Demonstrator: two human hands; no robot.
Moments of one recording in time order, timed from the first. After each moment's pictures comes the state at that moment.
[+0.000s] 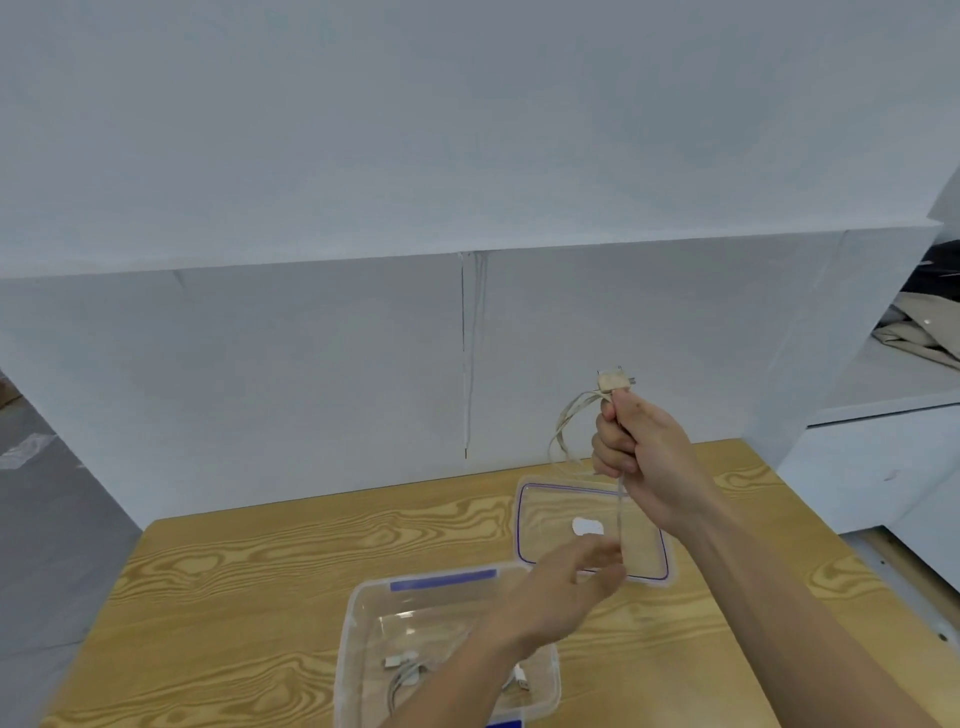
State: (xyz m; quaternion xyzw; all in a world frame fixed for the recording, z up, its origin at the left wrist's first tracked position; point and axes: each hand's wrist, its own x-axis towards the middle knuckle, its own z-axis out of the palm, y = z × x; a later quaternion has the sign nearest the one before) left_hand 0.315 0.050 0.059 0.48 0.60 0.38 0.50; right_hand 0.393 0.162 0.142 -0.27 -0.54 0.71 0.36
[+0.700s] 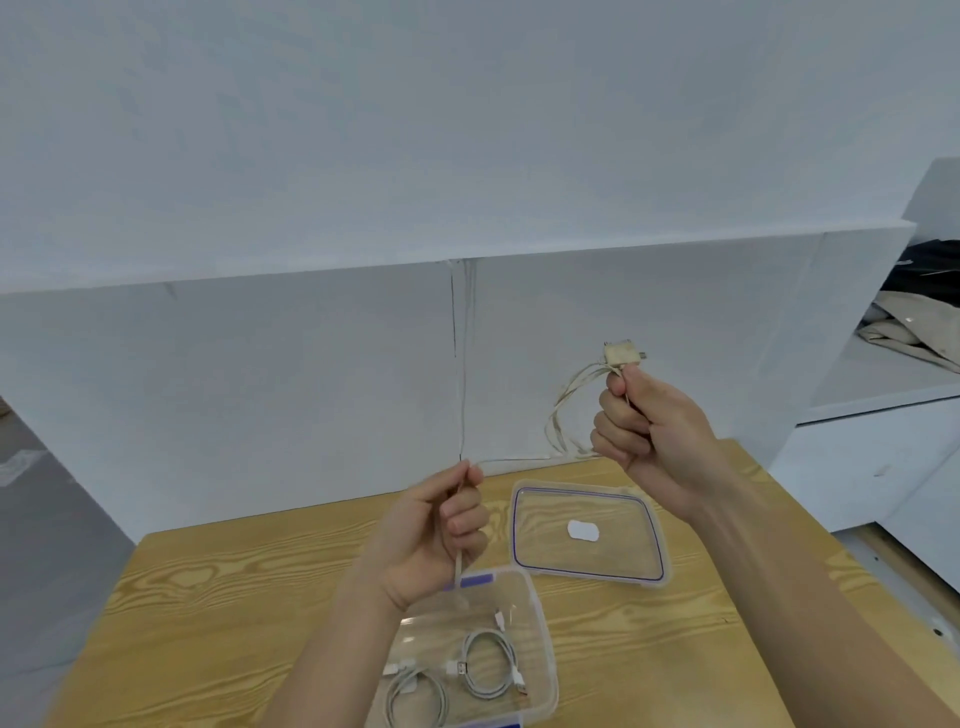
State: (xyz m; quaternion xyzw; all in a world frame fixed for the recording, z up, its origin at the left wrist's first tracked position) left_hand 0.229 0.019 0.120 0.10 0.29 0.65 0.70; right_hand 0.404 0.154 0.177 -0.19 -0.49 0.77 0.36
